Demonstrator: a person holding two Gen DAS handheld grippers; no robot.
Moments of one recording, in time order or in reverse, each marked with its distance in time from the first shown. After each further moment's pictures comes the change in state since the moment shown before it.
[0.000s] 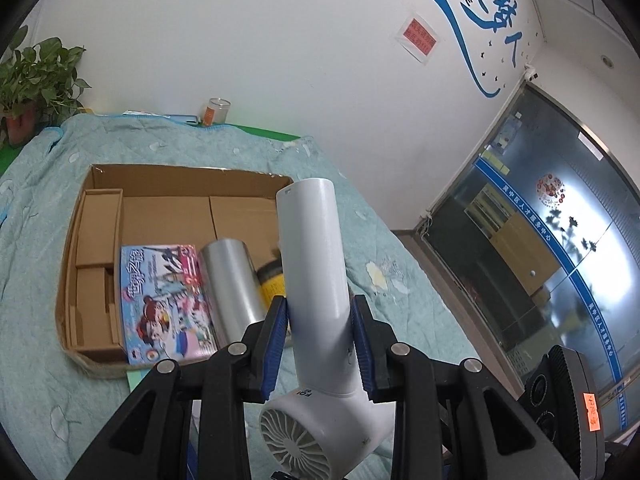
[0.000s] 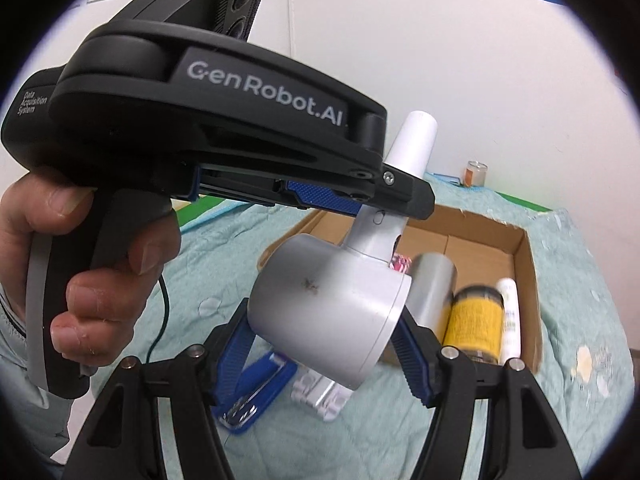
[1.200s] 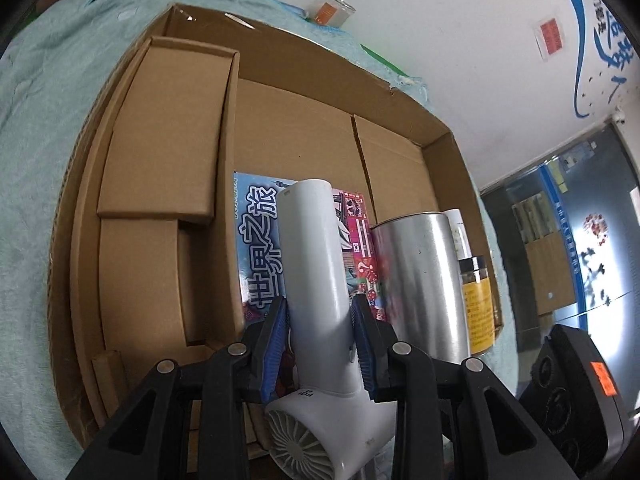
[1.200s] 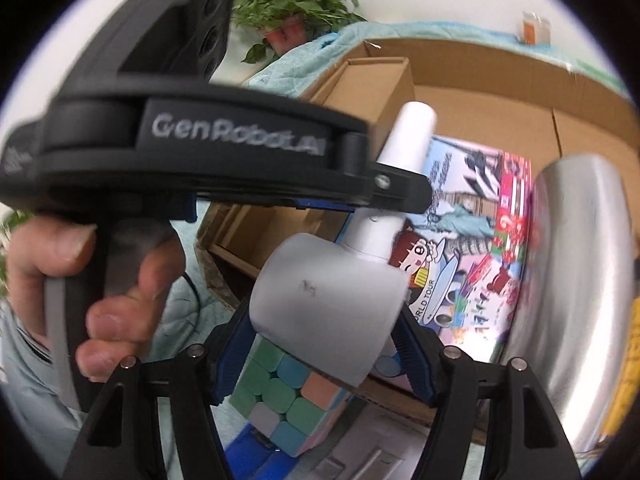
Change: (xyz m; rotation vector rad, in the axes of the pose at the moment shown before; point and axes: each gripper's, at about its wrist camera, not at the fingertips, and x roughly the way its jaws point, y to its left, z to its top) left arm 0.159 0.260 0.000 -0.304 0.284 0.058; right arm 0.228 -0.038 0.001 0.261 0.417 0.236
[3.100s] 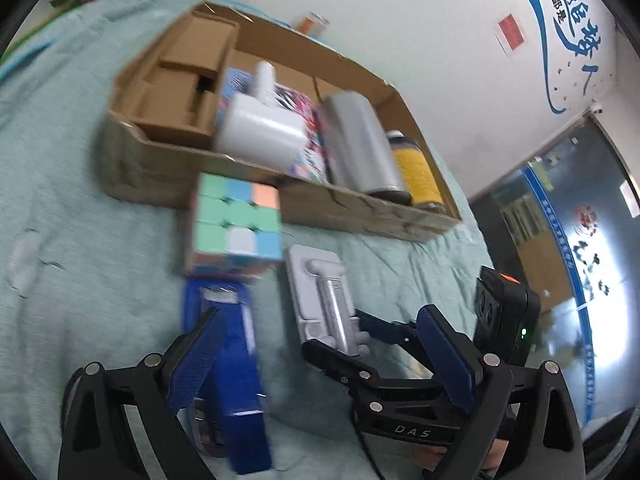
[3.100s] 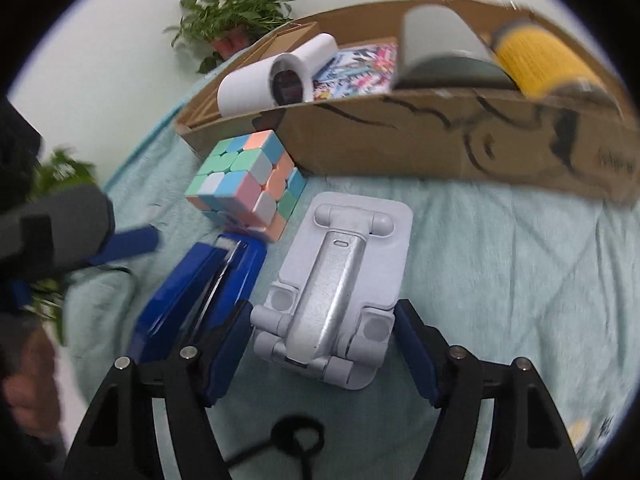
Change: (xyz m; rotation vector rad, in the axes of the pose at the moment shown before) left arm -0.039 -0.053 -0.223 0.026 -0.116 -0.016; right arm -0.050 -0.024 -0.168 0.168 -0.079 -0.103
